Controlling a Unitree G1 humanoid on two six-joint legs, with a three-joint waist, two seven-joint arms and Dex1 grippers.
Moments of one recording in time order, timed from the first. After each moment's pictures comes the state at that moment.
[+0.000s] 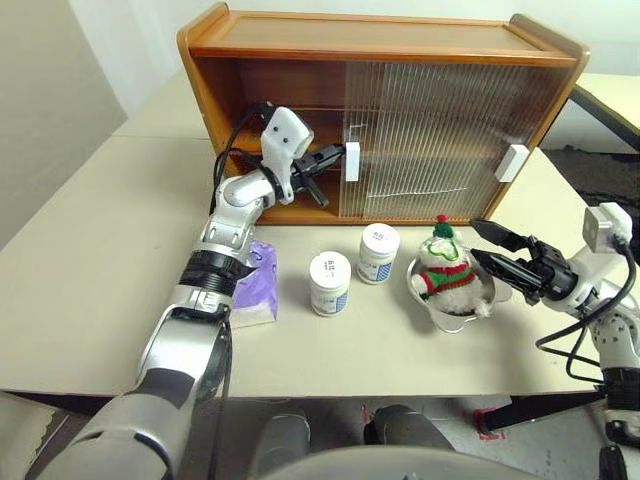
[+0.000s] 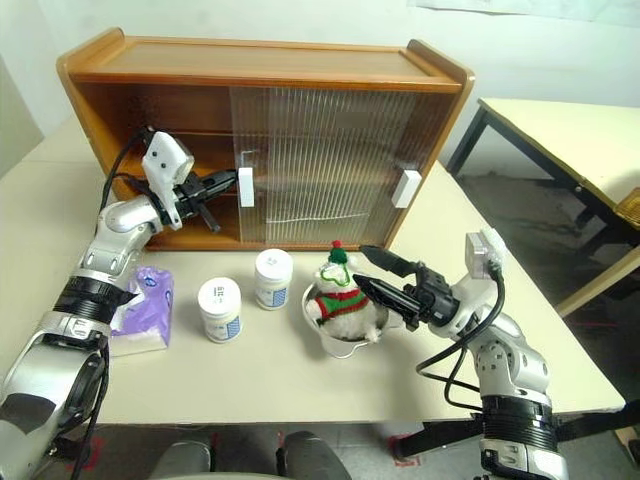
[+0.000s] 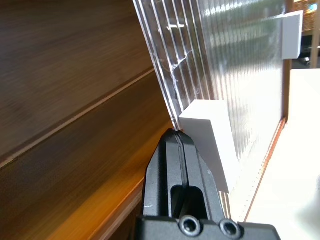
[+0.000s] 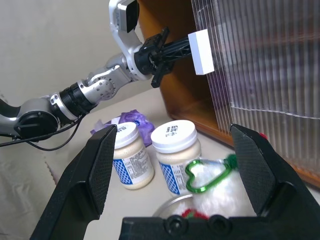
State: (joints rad) left arm -0.77 0.31 -0.10 0.54 -0.08 -0.16 -0.74; right arm -0.14 -0.54 -0.31 0.16 0.76 0.35 1.38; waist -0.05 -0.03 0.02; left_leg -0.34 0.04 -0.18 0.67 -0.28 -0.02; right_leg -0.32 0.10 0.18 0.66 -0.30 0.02
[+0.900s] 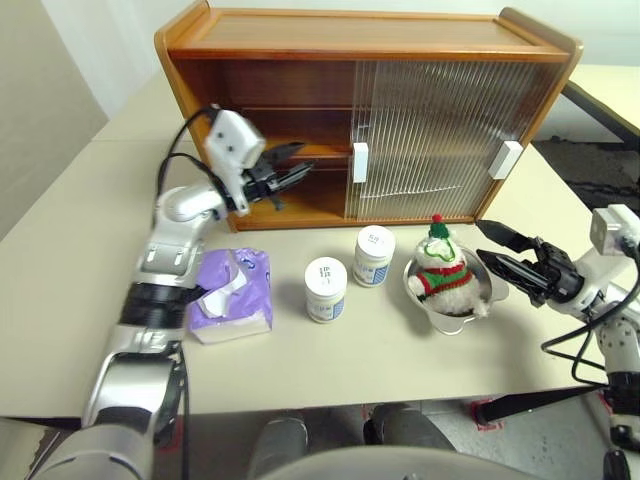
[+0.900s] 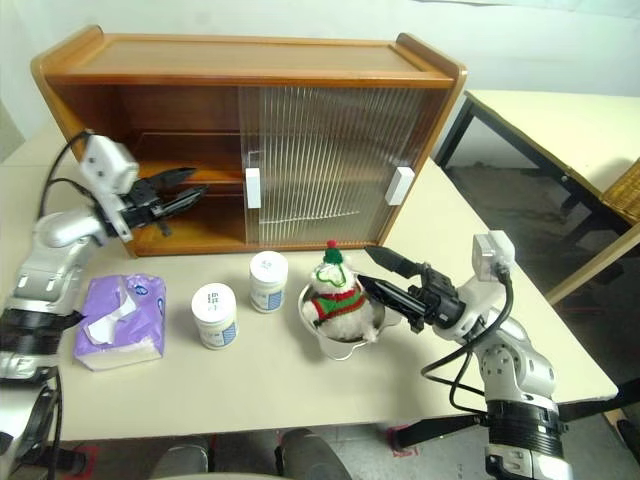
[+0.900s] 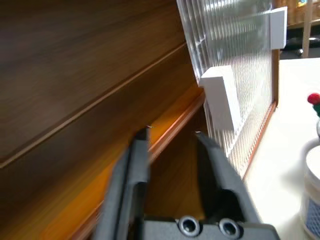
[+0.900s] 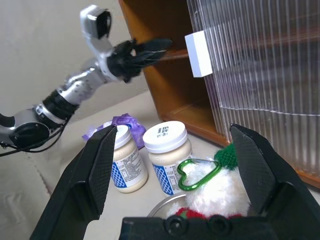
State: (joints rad) left arm -0.50 0.57 0.05 0.04 -0.26 0.11 -0.84; right arm -0.17 -0.54 -0.30 0.19 0.77 0.34 1.39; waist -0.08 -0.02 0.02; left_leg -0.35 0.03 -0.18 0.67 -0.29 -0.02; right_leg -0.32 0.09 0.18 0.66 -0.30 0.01
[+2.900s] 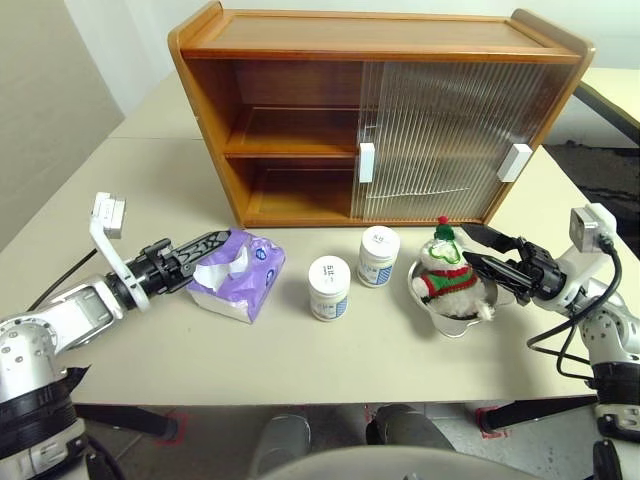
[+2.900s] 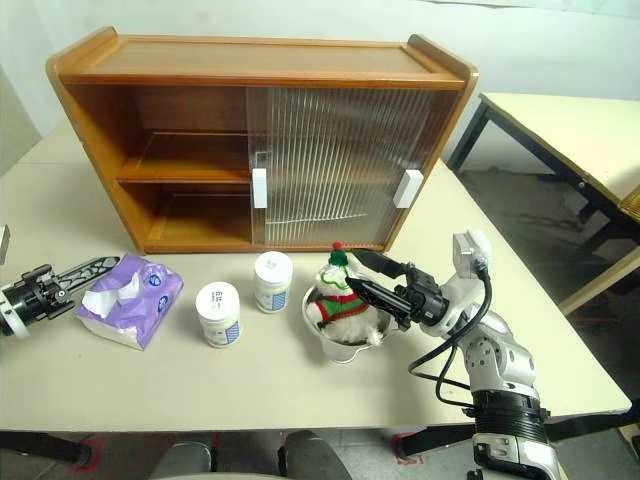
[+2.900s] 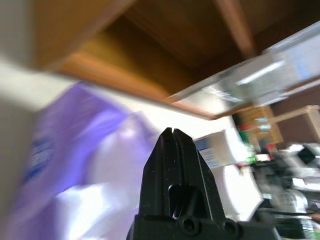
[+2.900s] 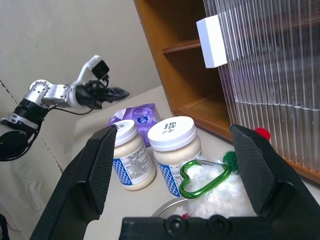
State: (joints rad) left arm -0.09 0.66 0.62 -0.14 -1.18 1.23 -0.41; right arm -0.19 -0.52 -0.25 0.24 0.74 0.32 1.41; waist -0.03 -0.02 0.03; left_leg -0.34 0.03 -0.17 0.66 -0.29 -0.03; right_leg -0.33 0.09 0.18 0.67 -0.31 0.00
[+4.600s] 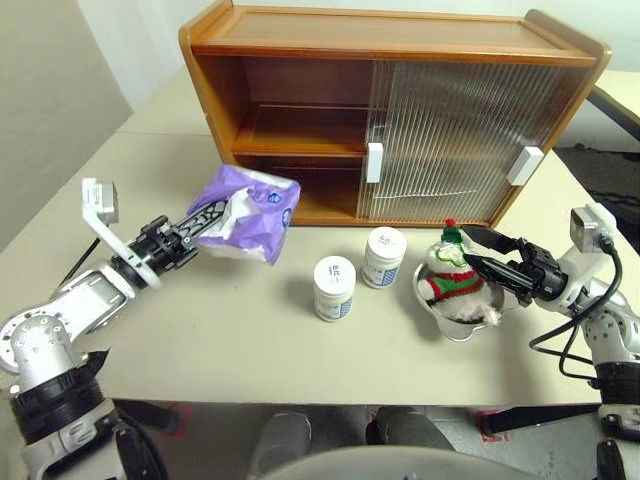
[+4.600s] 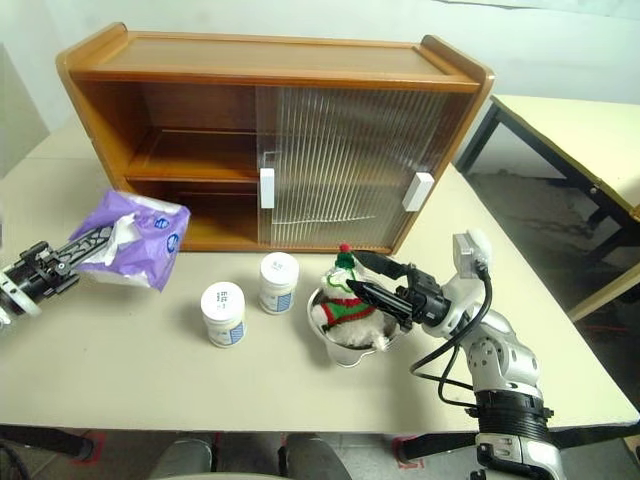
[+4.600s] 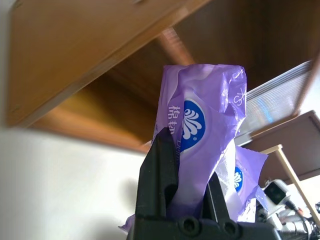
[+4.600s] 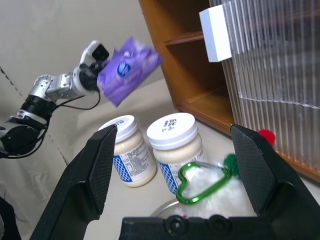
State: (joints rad) left arm -0.27 0.46 0.67 -0.17 -1.30 1.16 -0.25; right arm -0.20 -0.54 -0.24 0.24 0.73 0.32 1.42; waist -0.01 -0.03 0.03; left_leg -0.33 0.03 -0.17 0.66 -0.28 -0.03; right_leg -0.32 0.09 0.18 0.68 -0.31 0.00
